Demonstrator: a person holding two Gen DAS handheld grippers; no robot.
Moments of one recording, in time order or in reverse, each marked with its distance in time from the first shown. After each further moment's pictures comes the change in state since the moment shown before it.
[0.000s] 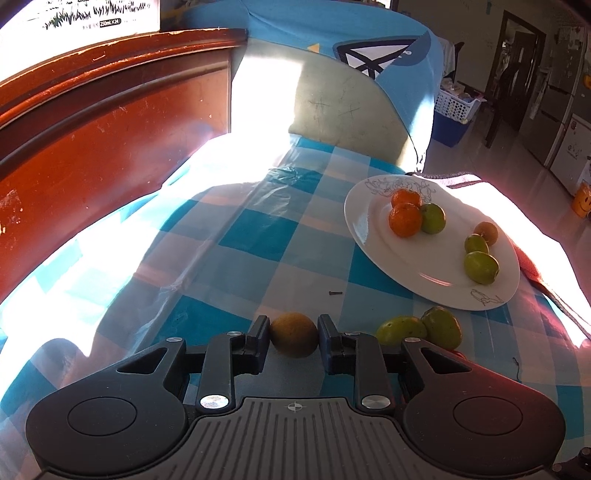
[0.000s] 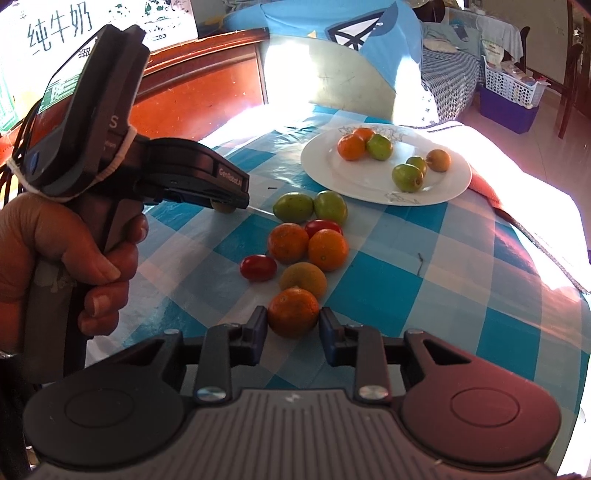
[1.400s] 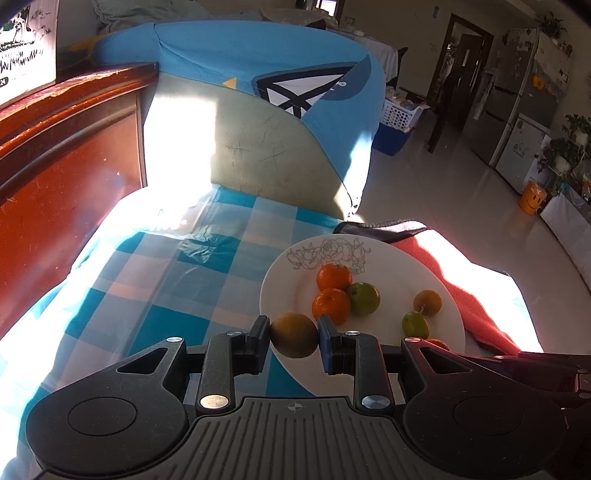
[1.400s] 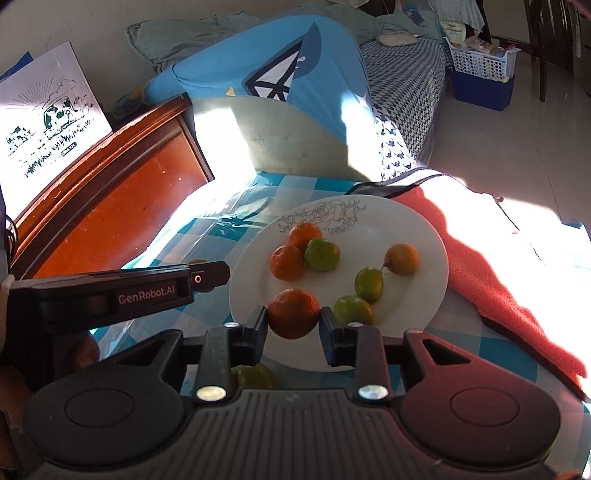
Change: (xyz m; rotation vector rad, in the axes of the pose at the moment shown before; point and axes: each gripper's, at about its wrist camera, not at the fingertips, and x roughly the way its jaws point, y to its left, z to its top) left arm 0.032 -0.035 0.073 0.078 -0.019 -0.195; right arm 0.050 -0.083 0.112 0.206 -0.059 0.041
